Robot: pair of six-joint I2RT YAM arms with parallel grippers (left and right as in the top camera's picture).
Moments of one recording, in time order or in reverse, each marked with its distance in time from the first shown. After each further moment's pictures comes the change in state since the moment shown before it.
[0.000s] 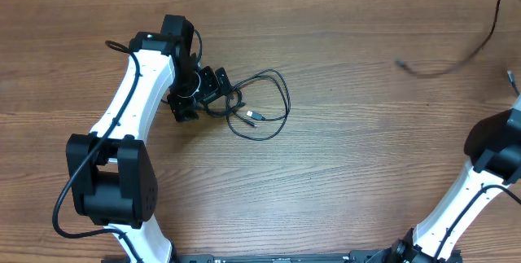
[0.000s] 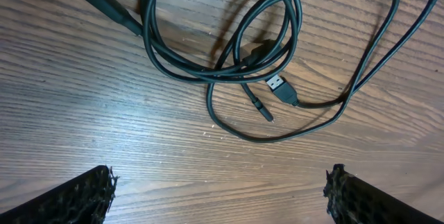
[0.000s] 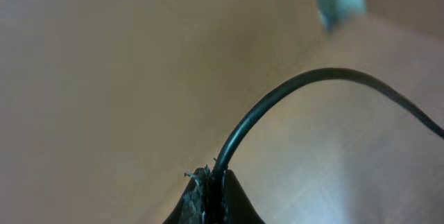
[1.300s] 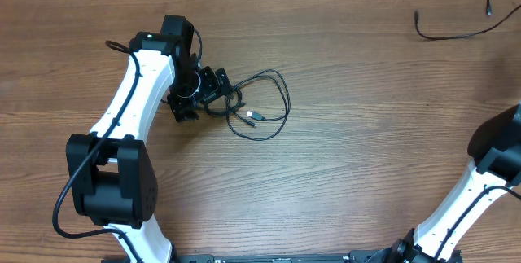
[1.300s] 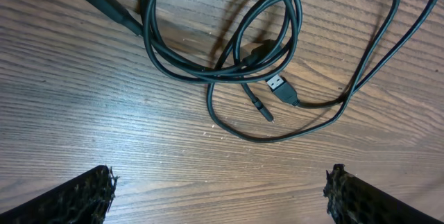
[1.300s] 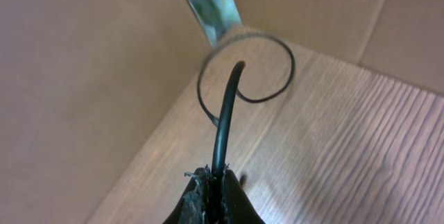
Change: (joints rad) left arm 0.000 0.000 0.000 -0.001 0.000 0.000; right arm -0.035 0.000 -0.139 -0.046 0.319 0.000
